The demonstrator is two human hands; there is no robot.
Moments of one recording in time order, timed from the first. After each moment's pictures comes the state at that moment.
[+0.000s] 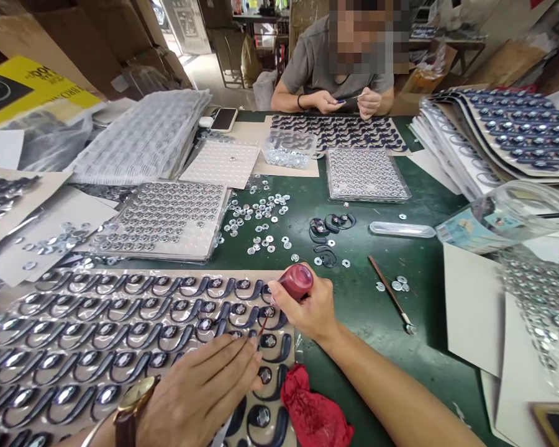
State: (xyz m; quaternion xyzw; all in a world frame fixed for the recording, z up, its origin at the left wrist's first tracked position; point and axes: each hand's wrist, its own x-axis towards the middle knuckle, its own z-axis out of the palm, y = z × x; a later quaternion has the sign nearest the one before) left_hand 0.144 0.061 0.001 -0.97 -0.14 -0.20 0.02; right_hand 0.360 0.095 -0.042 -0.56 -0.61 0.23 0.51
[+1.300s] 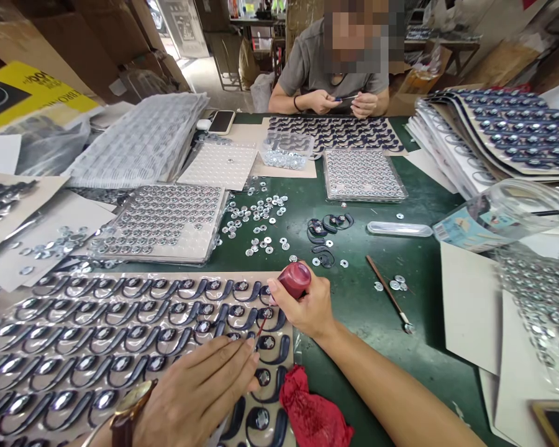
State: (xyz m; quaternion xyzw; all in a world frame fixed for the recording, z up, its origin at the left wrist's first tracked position) left_hand 0.145 0.062 0.002 -0.96 -0.16 -0.22 0.02; right_hand 0.359 0.097 -0.040 -0.58 -0.60 0.25 0.49
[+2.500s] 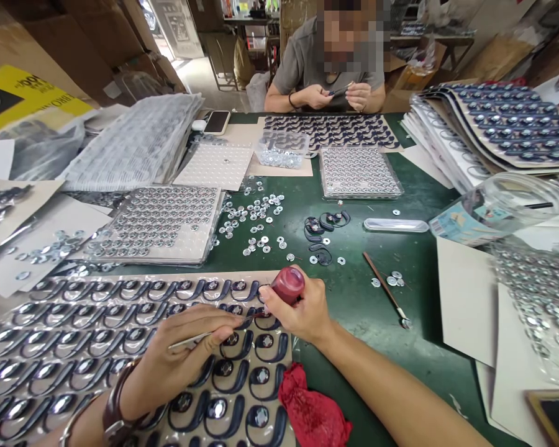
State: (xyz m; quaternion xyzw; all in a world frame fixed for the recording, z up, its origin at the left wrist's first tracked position) left_hand 0.137 0.096 0.004 -0.84 -0.31 -0.33 -0.30; right_hand 0.358 0.092 -0.031 -0.54 -0.61 0.29 0.50
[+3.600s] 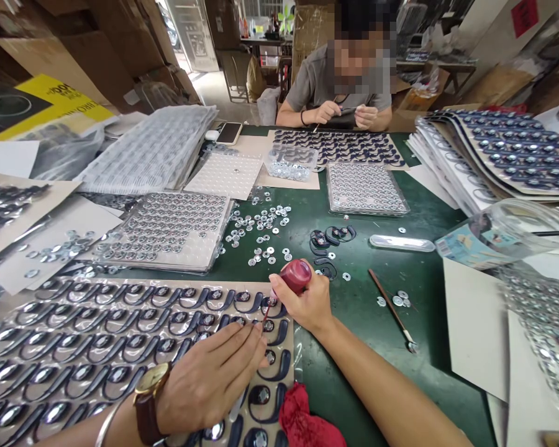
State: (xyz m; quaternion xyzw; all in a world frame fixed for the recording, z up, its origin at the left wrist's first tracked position) left_hand 0.158 0.085 -0.009 -0.96 -0.14 -0.19 0.12; right_hand 0.361 0.122 -0.051 -0.56 -0.60 0.25 0.51
